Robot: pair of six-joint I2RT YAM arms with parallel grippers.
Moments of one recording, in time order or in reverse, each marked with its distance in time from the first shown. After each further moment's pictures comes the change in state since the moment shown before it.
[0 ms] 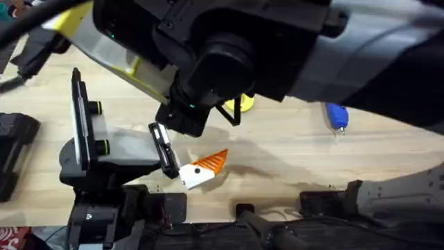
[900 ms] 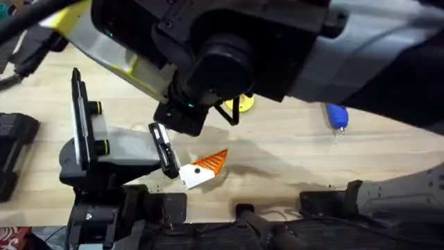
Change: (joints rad) left arm 0.000 0.000 0.000 0.000 0.000 0.000; right arm 0.000 0.000 -0.002 0.018 0.000 0.000
